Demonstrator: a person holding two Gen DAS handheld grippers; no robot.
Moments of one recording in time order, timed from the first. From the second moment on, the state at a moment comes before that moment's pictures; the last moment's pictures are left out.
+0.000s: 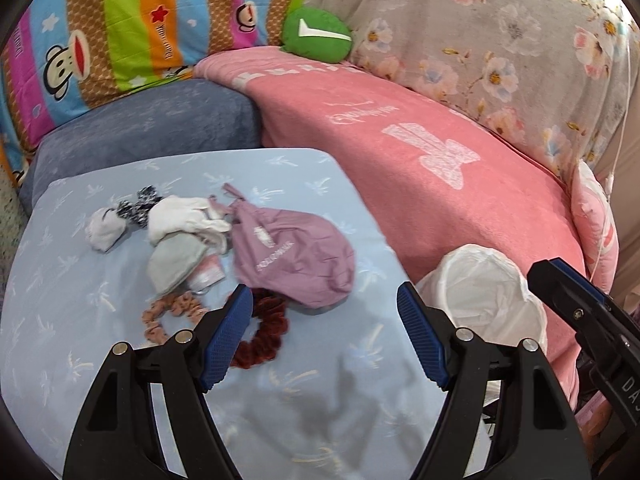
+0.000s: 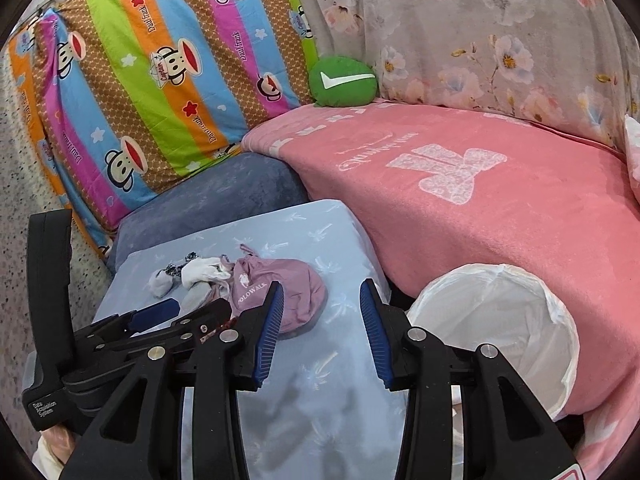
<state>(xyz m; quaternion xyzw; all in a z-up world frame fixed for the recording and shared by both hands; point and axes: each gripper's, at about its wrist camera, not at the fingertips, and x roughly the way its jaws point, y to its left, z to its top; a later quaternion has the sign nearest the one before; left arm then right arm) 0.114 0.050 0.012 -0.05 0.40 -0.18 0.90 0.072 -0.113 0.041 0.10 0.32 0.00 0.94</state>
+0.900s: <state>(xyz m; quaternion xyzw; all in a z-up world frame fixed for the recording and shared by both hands) 0.151 0.169 -0.076 -0.07 0.46 -0.07 0.88 0.142 -0.014 -0.061 0.08 0.42 0.04 0.90</state>
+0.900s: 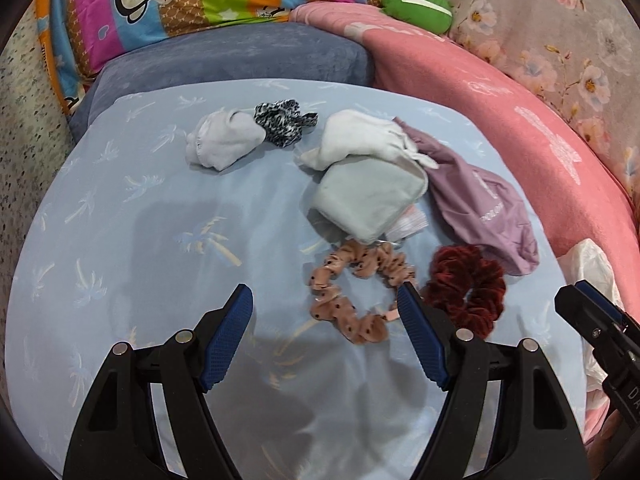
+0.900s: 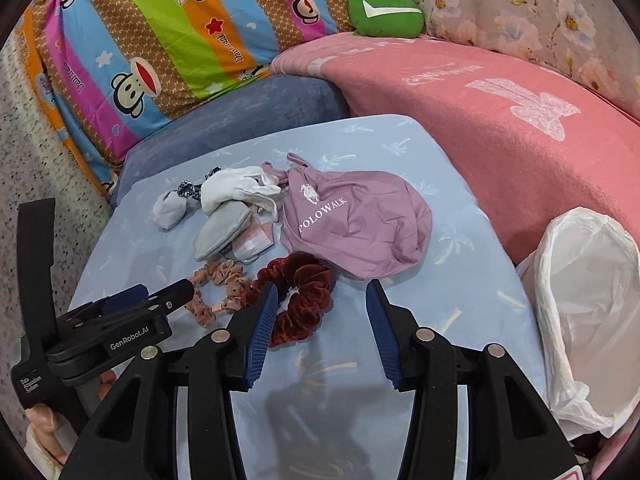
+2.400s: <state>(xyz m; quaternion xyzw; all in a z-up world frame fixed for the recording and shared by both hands) 0.115 0.107 0.006 -0.03 0.39 -0.14 0.91 0.100 -0.047 0.014 0.10 0.35 0.04 0.93</state>
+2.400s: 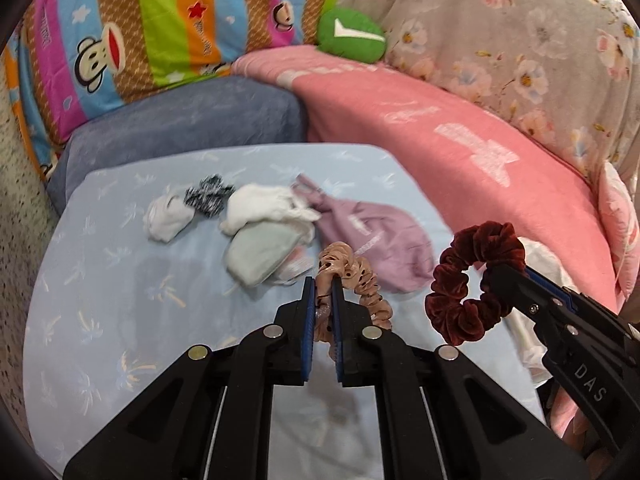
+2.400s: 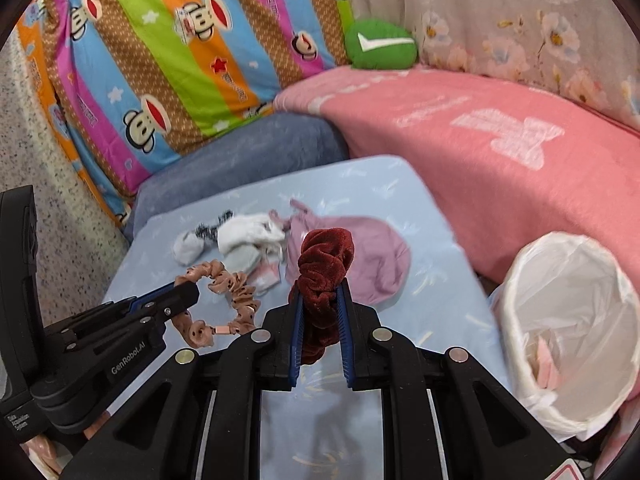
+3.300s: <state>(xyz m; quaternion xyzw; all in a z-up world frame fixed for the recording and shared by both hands) 0.069 -0.063 0.065 0.03 0.33 -0.28 0.90 0.017 -0.220 0.089 0.14 0.25 -0.08 0.95</state>
